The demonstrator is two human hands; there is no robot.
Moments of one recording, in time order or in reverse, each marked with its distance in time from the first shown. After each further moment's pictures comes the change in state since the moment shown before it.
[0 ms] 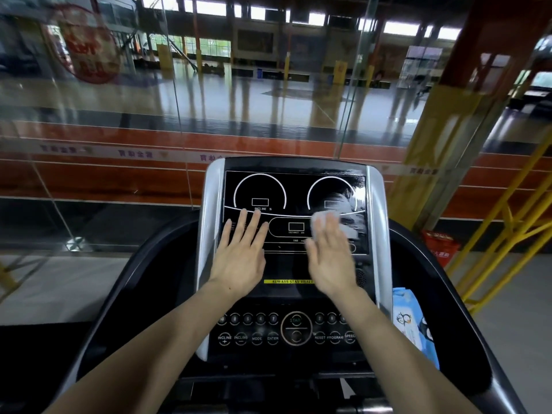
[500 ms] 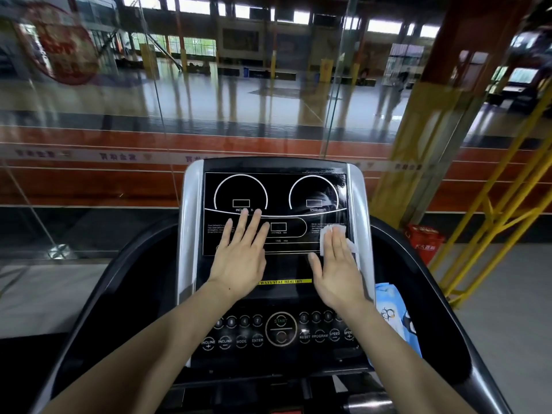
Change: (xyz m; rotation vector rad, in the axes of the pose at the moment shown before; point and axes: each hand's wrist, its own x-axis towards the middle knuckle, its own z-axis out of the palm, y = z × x) left_hand 0.016 0.033 -0.001 -0.034 -0.001 0.060; right_hand -0.035 0.046 -0.014 -0.040 -0.072 0.123
